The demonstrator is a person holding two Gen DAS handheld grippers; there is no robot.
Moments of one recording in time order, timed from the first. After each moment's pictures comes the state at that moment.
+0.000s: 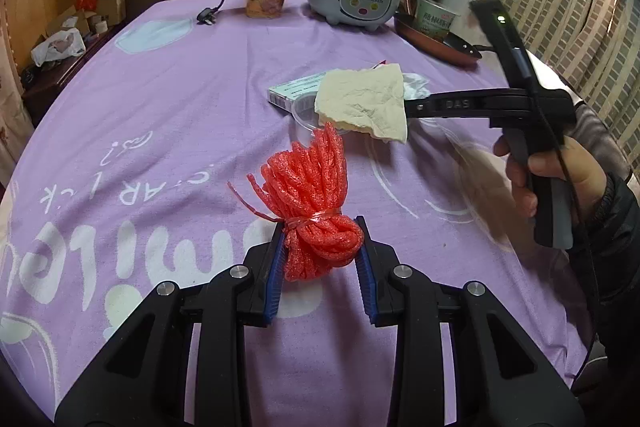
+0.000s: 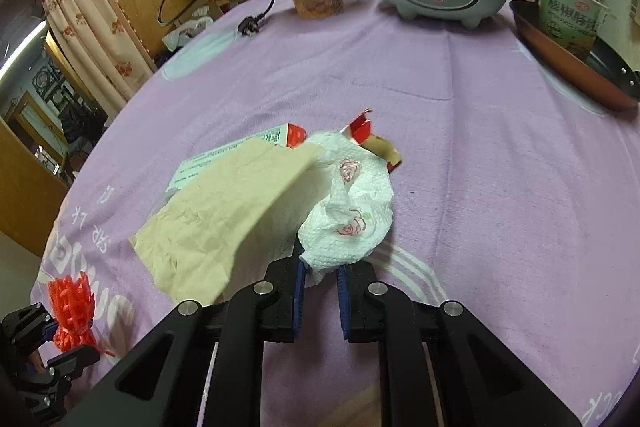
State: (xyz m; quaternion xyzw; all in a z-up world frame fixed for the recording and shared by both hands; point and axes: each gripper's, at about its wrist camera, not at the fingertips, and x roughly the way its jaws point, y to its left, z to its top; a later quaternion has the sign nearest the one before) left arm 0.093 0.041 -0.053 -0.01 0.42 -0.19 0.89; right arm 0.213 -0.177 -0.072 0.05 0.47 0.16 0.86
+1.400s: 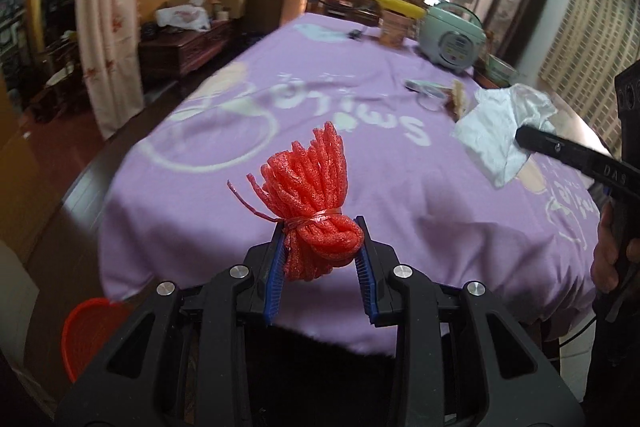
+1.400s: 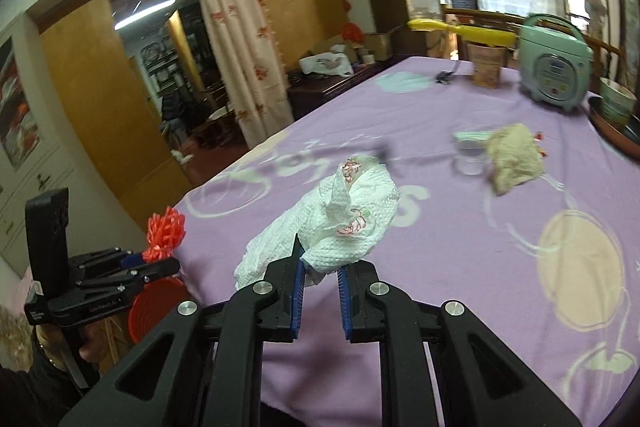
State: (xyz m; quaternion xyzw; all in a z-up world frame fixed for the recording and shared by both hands) left arm -0.153 0.193 -0.028 -0.09 0.37 -0.02 0.92; right arm -0.075 -0.053 0.014 -0.01 0.35 0.34 0.87
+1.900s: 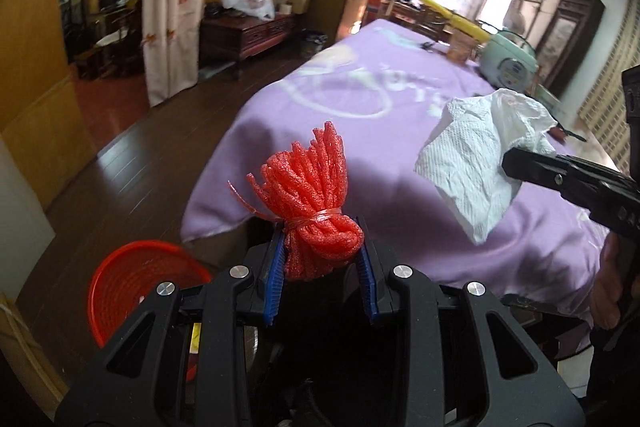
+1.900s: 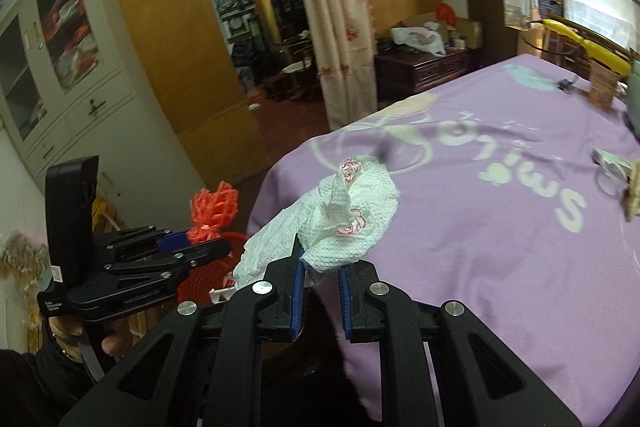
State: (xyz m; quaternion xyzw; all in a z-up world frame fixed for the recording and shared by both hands) left arm -0.231 0.279 -0.060 -0.15 0.37 0.07 0.92; right arm -0.153 0.095 0.001 -0.09 0.36 0.46 0.81
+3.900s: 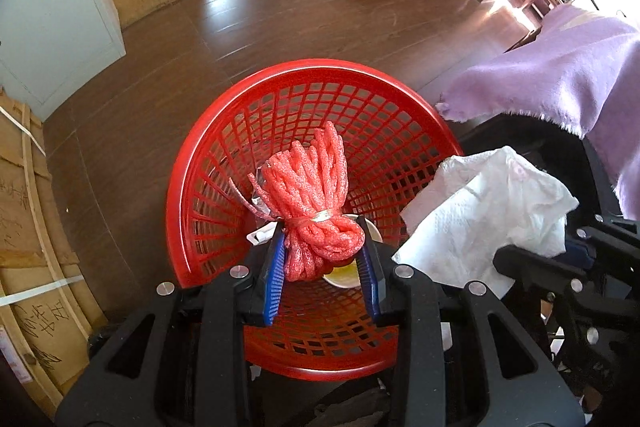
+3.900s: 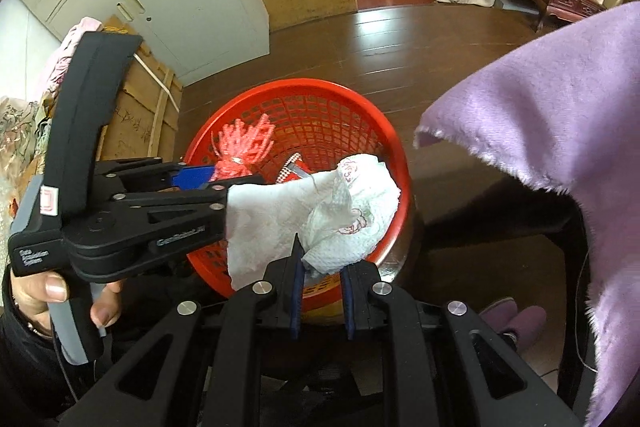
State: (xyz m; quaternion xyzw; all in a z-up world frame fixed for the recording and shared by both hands) left arm -0.294 0.446 -0.229 -0.32 0.51 0.24 0.76; right arm -0.218 0.340 -0.186 -0.29 0.51 0.53 0.61
